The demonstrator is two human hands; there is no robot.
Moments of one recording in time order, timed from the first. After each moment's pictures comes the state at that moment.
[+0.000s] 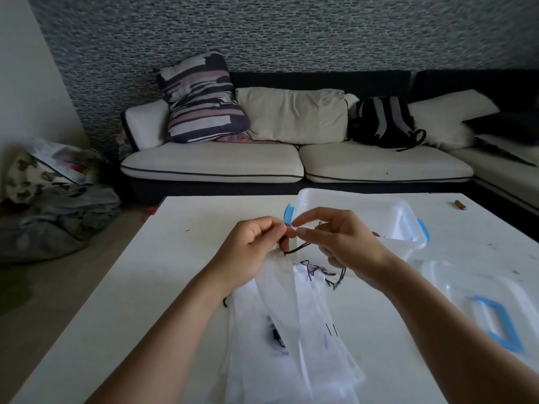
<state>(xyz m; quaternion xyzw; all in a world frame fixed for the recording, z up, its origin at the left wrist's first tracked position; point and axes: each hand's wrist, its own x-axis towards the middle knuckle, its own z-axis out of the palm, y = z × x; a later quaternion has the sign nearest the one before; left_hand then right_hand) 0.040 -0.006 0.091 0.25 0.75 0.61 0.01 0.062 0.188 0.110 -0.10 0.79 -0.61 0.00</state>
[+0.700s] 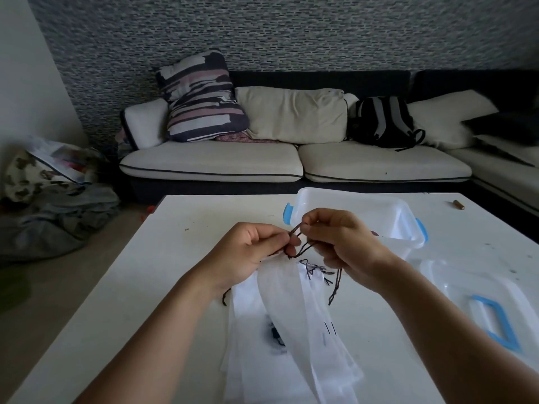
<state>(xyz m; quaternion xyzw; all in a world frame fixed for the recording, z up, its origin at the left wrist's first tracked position) 0.046 -0.011 0.095 0.22 0.72 0.65 0.12 0.064 0.185 0.109 -0.05 0.74 -0.67 0.03</state>
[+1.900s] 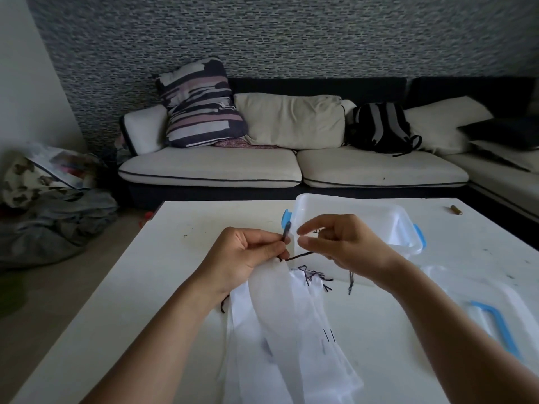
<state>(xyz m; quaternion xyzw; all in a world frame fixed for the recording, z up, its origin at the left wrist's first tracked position) 0.047 -0.013 0.097 0.16 0.70 0.69 0.08 0.063 0.201 0.114 -0.11 0.84 -0.54 -0.01</state>
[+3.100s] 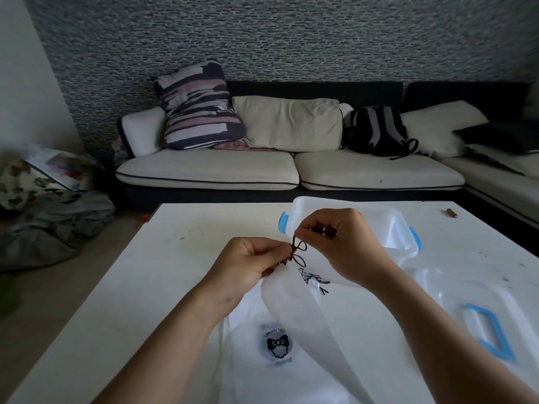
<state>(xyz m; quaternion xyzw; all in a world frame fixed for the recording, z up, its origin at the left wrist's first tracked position) 0.055 0.003 0.095 0.10 0.68 0.71 0.12 0.065 0.190 0.120 -0.13 0.88 -0.42 -0.20</state>
